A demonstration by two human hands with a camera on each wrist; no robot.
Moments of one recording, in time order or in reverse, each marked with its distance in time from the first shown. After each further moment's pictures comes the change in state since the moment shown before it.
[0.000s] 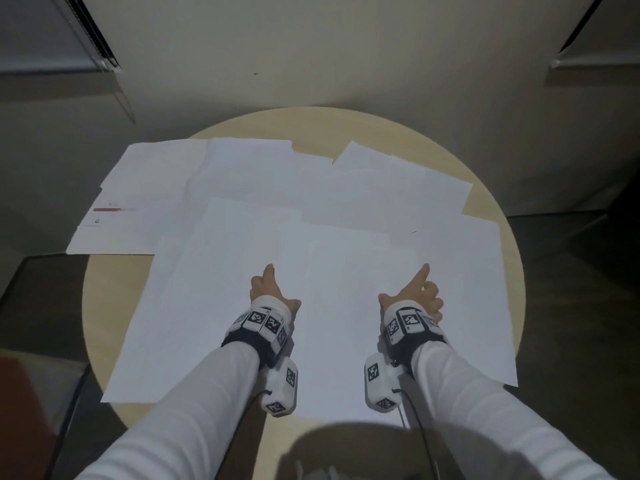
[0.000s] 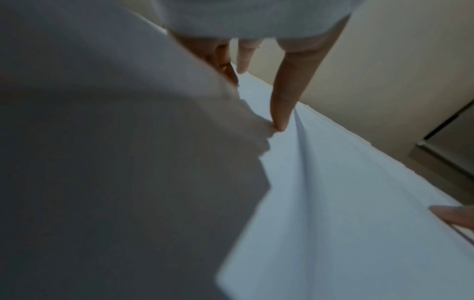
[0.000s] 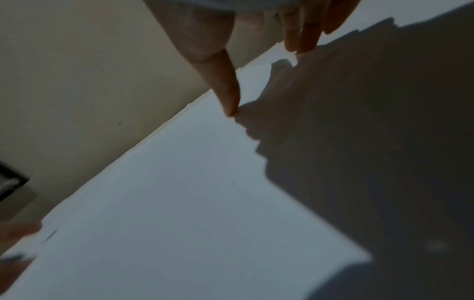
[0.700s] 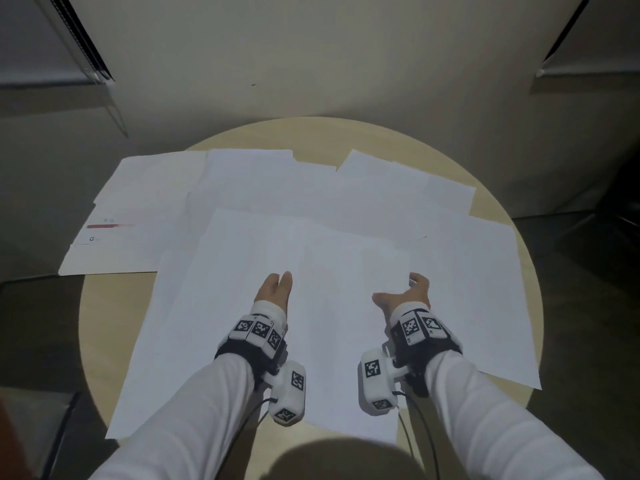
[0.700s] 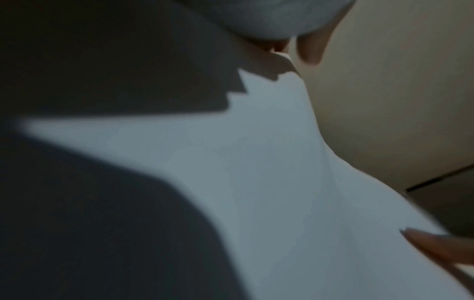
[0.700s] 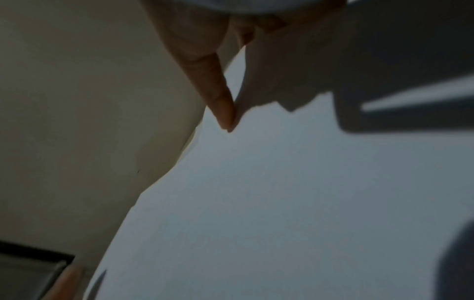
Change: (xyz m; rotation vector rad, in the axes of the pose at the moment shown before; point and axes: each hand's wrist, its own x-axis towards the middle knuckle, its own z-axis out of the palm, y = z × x) left_hand 0.024 -0.017 -0.017 -0.586 -0.057 0.011; right_hand -0.014 -0.029 0.019 0.613 -0.124 0.070
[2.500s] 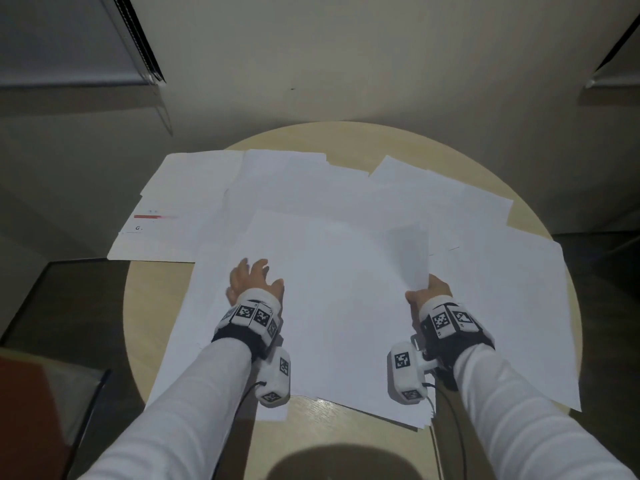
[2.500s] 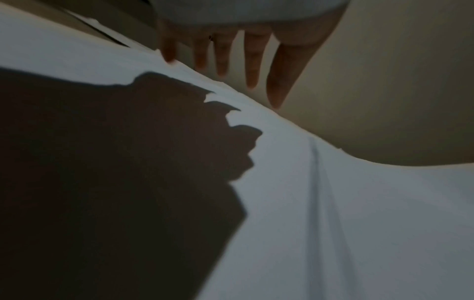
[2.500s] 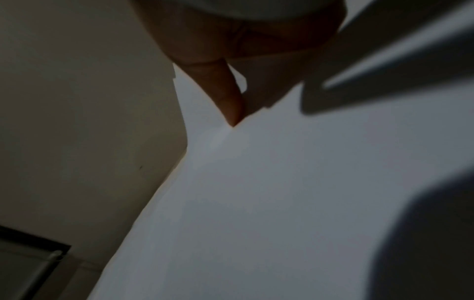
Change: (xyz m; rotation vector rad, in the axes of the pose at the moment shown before) left_hand 0.029 -0.002 -0.062 0.596 0.327 0.124; right_hand -0.004 -0.032 -0.007 -0.287 -0.146 -0.177
